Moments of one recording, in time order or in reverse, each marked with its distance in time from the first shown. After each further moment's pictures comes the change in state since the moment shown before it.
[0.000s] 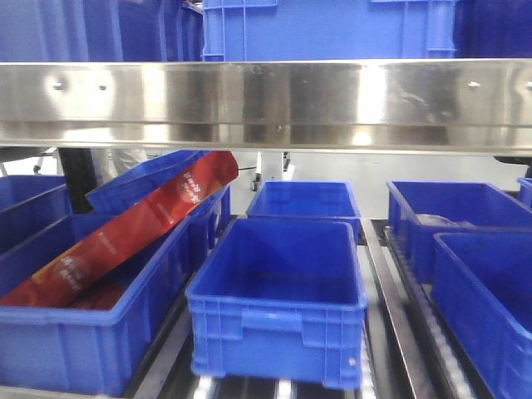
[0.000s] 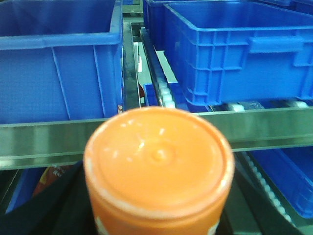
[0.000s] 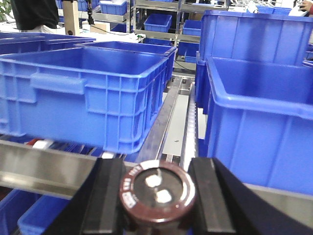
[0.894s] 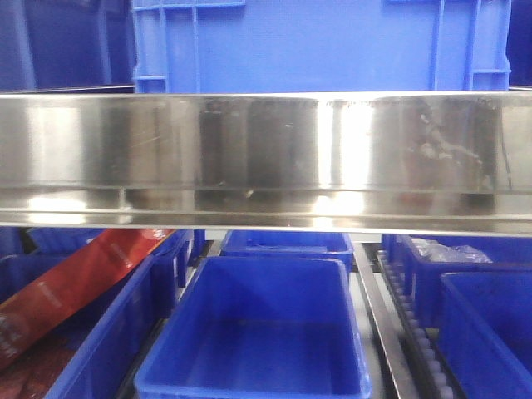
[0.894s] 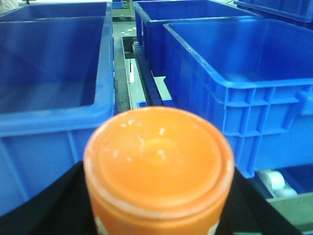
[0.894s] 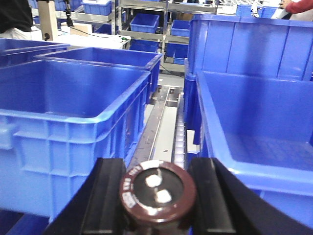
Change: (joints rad) left arm 0.000 0.000 0.000 0.000 0.000 0.000; right arm 0.000 0.000 0.000 0.000 0.000 0.000
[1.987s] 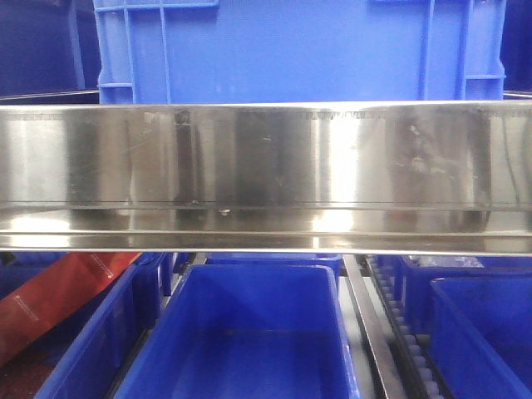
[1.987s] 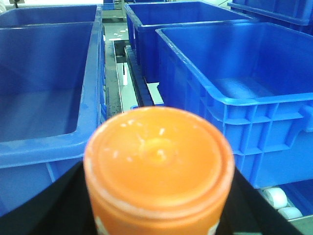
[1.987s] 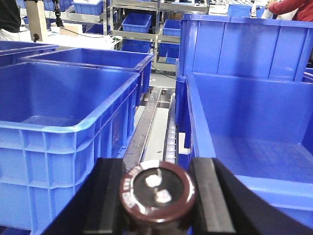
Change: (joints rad) left arm 0.000 0.000 0.000 0.000 0.000 0.000; right arm 0.000 0.000 0.000 0.000 0.000 0.000
